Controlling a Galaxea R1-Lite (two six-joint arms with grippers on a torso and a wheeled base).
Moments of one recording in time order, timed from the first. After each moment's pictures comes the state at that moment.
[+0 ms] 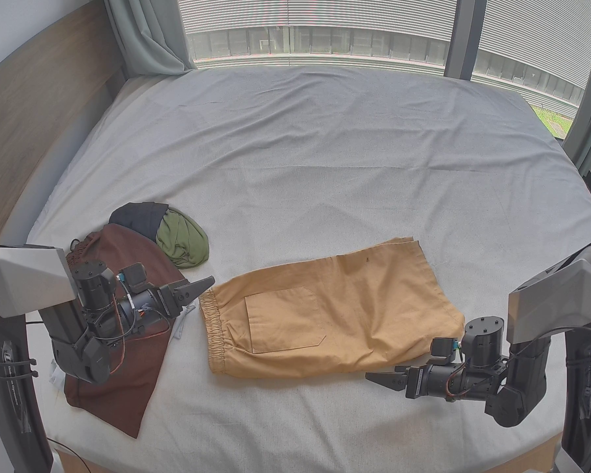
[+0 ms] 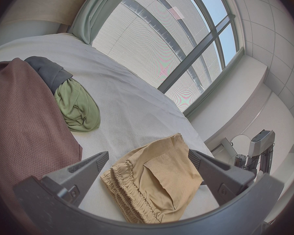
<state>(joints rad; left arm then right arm) -0.07 2.30 -0.59 -1.55 -0.62 -0.43 0.40 2.37 -0.29 -1.54 0.43 0.45</state>
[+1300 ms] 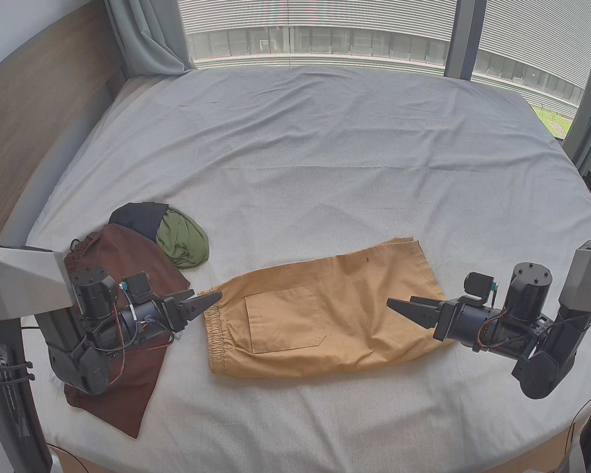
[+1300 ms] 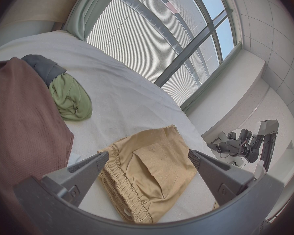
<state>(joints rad) -0.12 2.25 -0.50 -1.55 -0.62 -0.39 0.33 2.08 -0.36 -1.54 0.50 0.49</state>
